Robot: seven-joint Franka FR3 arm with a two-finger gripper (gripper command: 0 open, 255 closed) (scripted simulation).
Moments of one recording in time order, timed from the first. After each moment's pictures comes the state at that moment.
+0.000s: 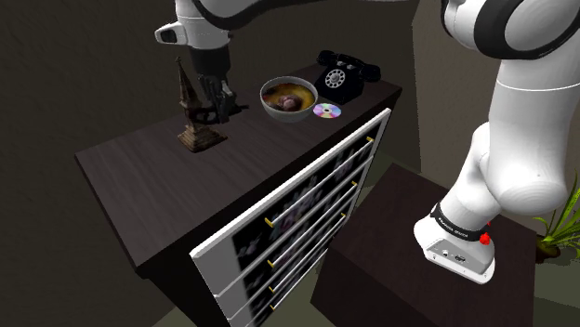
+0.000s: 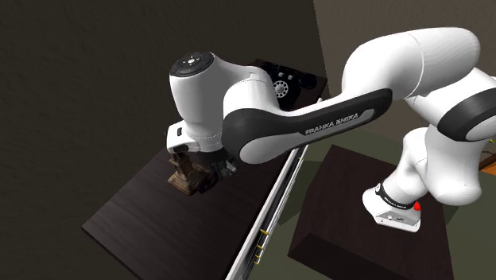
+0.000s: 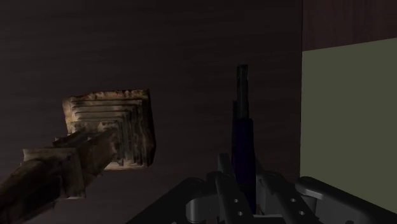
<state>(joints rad) 0.39 0.36 0.16 -1.39 -0.05 1.74 -0.88</state>
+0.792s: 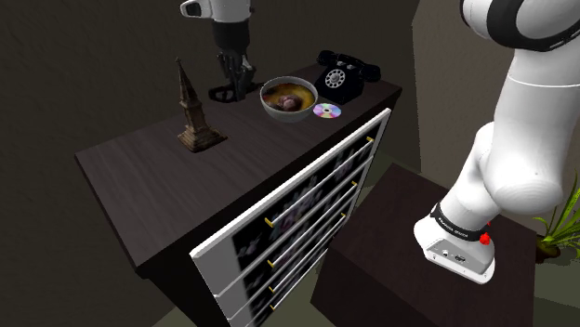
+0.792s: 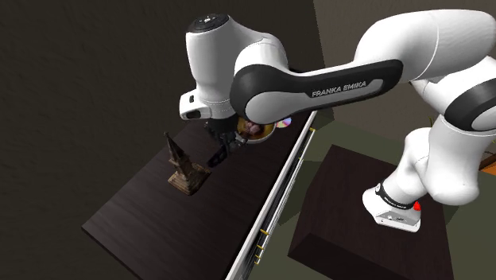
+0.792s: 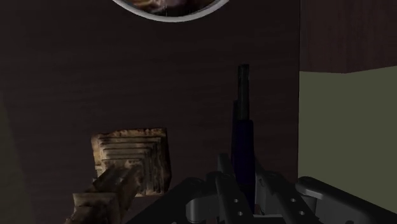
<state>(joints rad) 0.31 0.28 0.13 -1.41 -0.03 1.69 -0.99</state>
